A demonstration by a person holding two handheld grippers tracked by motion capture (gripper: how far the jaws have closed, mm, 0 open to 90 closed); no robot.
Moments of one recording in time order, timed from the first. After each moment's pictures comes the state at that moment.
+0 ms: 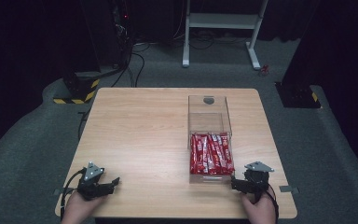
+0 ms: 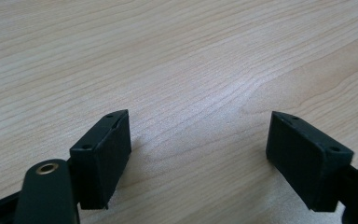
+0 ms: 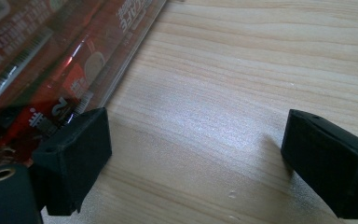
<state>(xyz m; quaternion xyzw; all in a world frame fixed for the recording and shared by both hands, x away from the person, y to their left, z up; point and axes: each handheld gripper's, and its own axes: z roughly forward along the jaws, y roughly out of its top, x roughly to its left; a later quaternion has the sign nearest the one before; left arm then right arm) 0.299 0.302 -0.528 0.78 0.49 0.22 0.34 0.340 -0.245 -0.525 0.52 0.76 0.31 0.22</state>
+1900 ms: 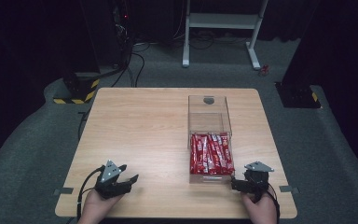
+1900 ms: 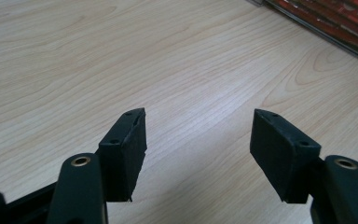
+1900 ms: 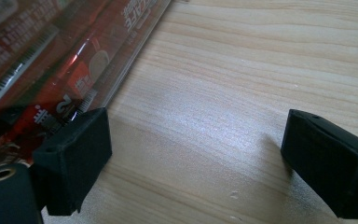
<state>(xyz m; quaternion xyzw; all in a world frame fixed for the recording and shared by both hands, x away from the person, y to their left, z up) 0.298 0.234 -0.499 0.79 0.41 0.21 0.40 0.340 -0.246 -0.525 0.52 0.77 0.31 0.21</state>
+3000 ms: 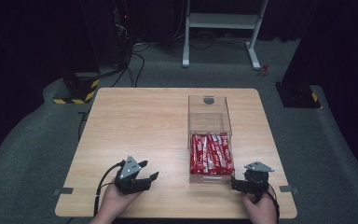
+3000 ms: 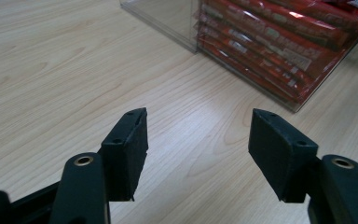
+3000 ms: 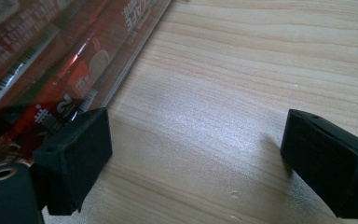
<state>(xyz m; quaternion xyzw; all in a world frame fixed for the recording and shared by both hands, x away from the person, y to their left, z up) 0.308 0.177 -0.478 0.80 0.36 0.19 0.44 0.340 -0.246 -0.525 0.52 0.77 0.31 0.21</state>
